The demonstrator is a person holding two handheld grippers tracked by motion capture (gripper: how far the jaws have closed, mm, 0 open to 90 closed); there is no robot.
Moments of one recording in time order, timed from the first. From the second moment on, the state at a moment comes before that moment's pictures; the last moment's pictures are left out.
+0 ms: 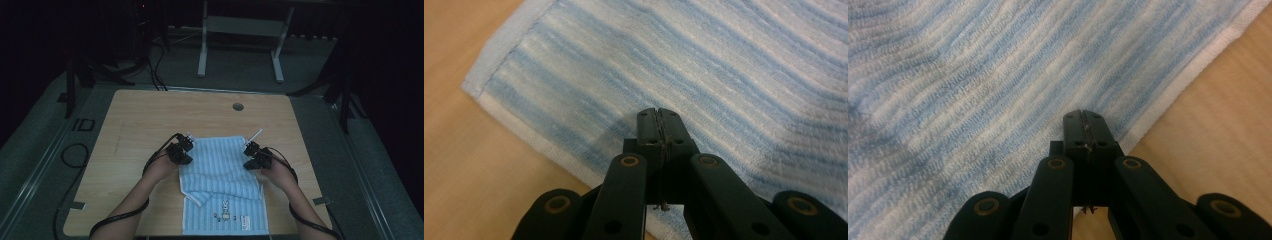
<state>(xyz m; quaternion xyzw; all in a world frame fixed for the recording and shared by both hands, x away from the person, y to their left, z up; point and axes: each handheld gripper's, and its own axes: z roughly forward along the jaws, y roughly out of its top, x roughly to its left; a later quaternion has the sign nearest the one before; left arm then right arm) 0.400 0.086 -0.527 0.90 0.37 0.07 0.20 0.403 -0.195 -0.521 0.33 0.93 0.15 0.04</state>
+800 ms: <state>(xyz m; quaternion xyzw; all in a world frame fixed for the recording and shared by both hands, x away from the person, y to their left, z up) 0.471 0.075 -0.526 0.90 0.39 0.10 0.18 0.464 -0.197 -0.520 0.39 0.91 0.15 0.03</state>
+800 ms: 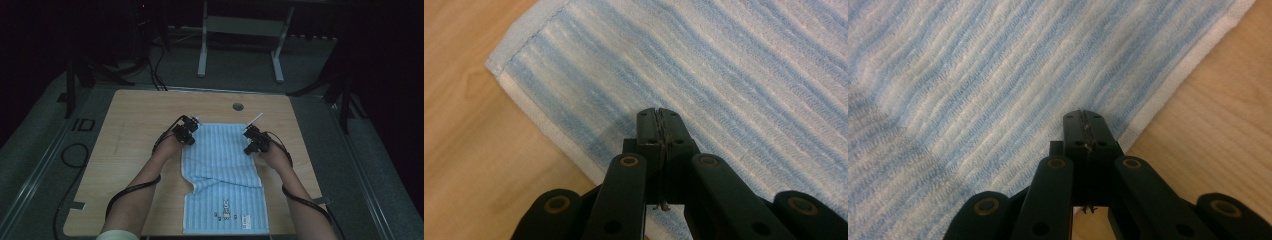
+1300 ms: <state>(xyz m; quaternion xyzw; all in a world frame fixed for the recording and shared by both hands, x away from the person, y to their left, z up) 0.478 0.074 -0.513 0.89 0.40 0.11 0.19 0.474 -0.198 -0.514 0.40 0.90 0.16 0.02</state>
